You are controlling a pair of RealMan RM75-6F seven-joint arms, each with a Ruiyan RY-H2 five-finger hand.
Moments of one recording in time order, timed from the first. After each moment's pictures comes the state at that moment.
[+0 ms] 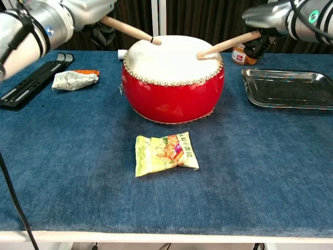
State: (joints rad) left arm -0.97 -1.61 -0.28 -1.51 0.81 1.21 0.88; right arm 1.07 -1.38 0.13 -1.57 -0.48 0.97 -0.76
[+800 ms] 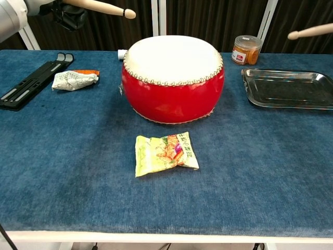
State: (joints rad) left arm -0.84 -1.52 -0.26 -1.58 0.96 1.29 0.68; right arm 0.73 -1.18 0.09 -1.41 -0.87 0.95 -0.21
